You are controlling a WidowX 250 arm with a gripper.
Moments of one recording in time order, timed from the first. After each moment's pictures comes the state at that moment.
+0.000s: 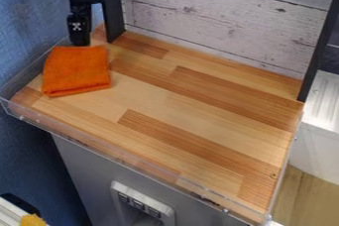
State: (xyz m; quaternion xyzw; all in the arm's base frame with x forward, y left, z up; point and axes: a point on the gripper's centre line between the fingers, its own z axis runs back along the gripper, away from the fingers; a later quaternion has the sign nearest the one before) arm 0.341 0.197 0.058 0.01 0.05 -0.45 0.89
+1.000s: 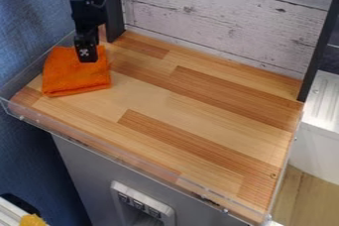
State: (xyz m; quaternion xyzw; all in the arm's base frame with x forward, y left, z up) arm 0.319 0.174 0.044 0.07 -0.03 -0.45 0.89
